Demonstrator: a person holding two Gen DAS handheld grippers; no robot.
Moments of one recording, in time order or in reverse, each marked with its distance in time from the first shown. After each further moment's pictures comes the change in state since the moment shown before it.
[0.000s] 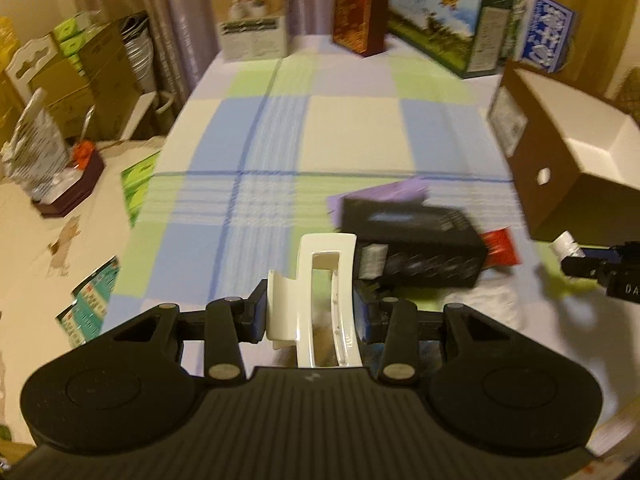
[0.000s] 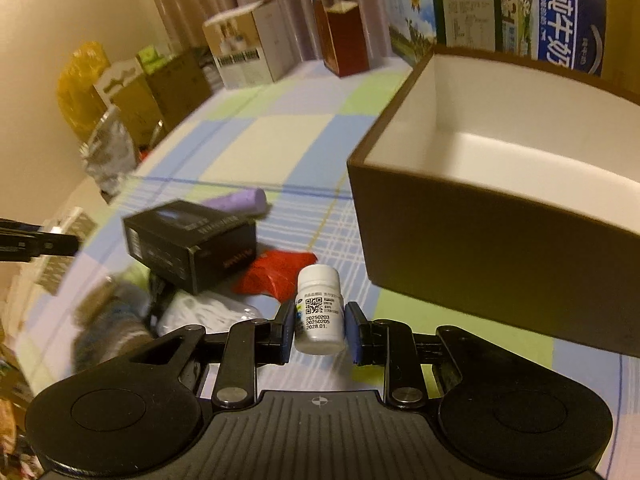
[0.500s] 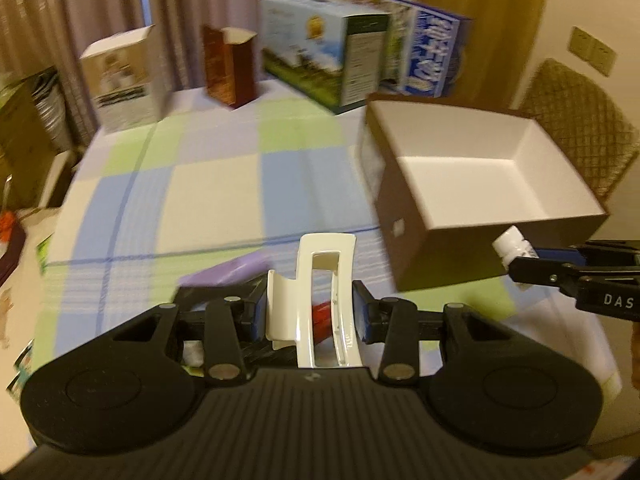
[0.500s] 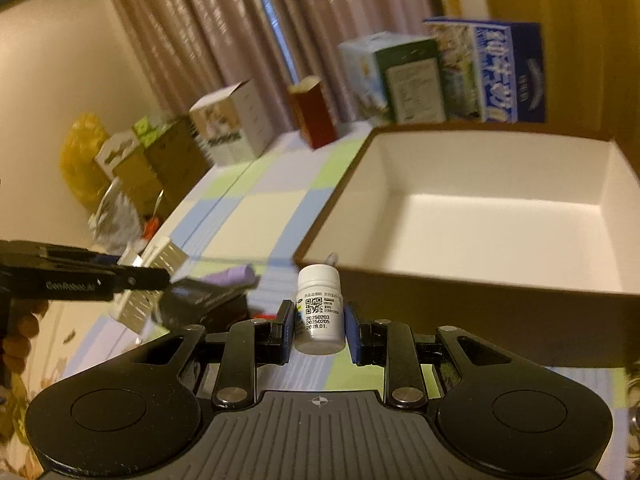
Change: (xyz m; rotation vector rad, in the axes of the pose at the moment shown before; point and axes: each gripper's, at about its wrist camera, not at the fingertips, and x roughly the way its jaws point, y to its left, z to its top) left arm -0.014 -0.117 0.055 0.144 -0.074 -0.201; right arm -0.090 -0.037 0.021 0.107 -0.158 0.007
